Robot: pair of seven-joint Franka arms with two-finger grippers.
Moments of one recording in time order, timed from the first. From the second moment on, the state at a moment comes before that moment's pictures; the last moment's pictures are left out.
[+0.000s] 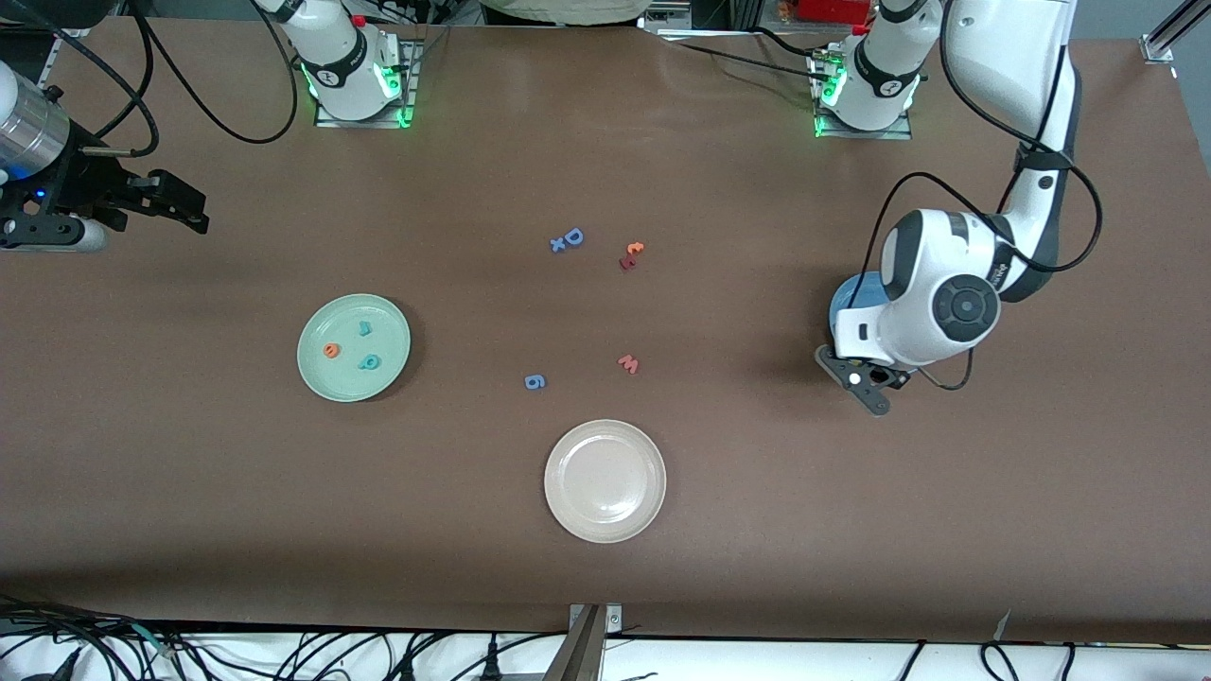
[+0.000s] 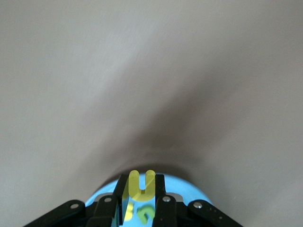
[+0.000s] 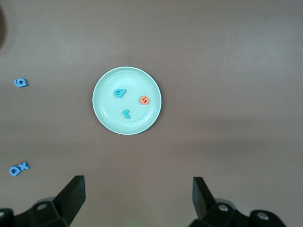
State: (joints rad) left arm -0.46 0.47 0.31 -1.89 -0.16 2.19 0.72; right arm -0.01 -0.02 0.07 -1.67 -0.02 1.60 0.07
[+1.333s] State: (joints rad) left arm -0.42 0.34 0.34 -1.98 -0.16 2.13 0.65; right arm -0.01 -0.02 0.07 -1.67 -0.02 1.60 0.07
